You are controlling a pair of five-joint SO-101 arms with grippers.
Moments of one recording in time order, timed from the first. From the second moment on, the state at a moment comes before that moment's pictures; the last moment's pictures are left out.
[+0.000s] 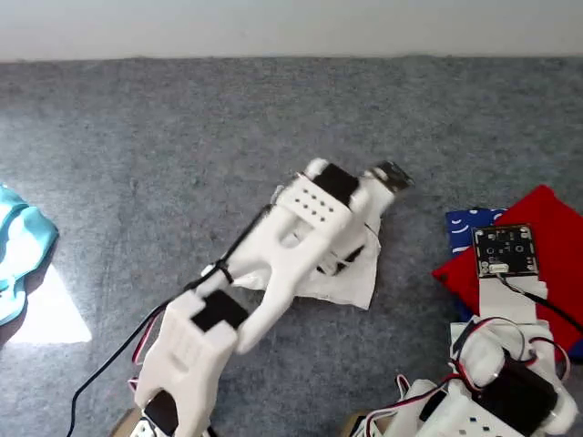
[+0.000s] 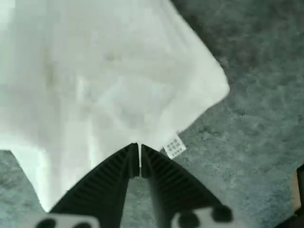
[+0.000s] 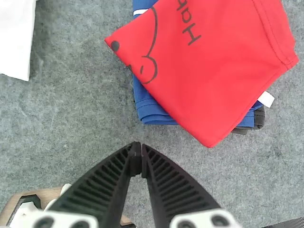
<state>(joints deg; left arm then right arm) 38.1 30.1 -23.3 99.3 -4.4 33.1 -72.3 39.8 100.4 35.6</state>
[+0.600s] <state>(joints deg) 28.6 29.3 -18.2 88.2 -4.4 33.1 -72.3 39.8 100.4 35.6</state>
